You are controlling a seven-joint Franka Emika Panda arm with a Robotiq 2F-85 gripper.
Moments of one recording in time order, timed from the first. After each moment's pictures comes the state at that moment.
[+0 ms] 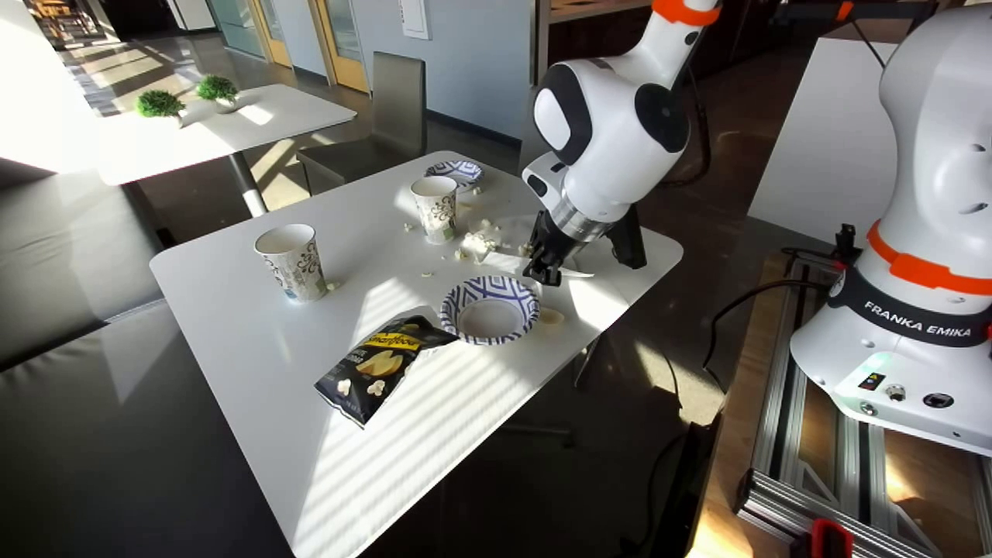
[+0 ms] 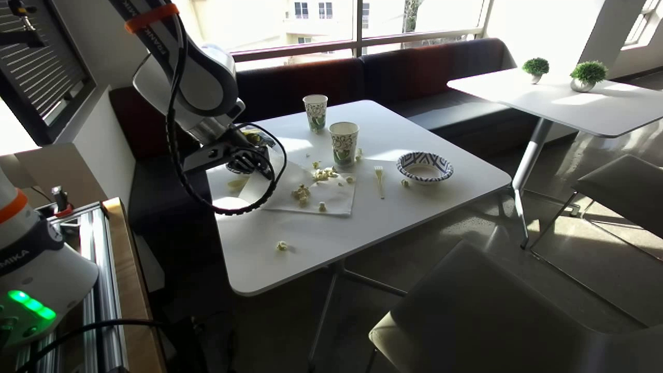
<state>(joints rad) 0.83 0.31 -0.63 -2.49 -2.50 3.01 2.05</state>
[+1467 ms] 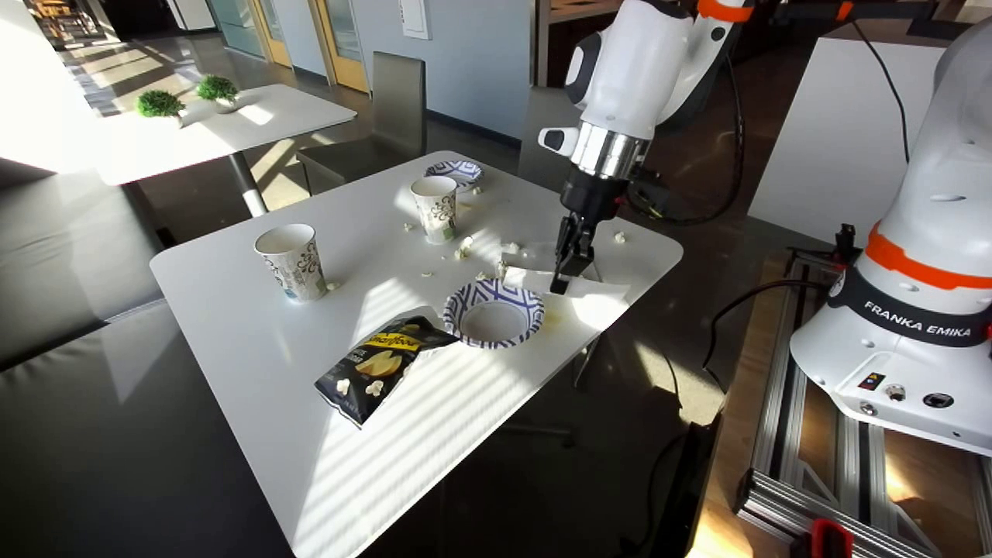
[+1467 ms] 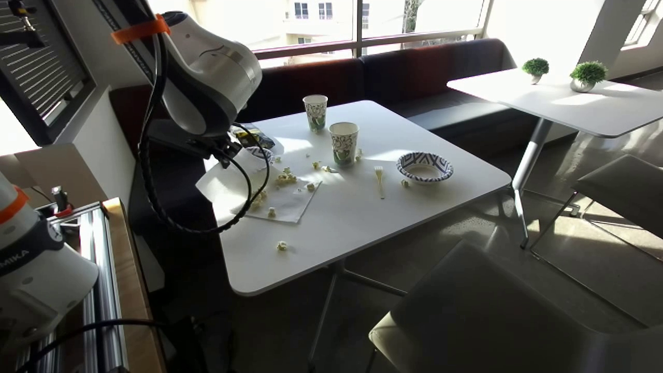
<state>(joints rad) 0.20 0.23 -0.25 -2.49 -2.21 3.60 1.66</state>
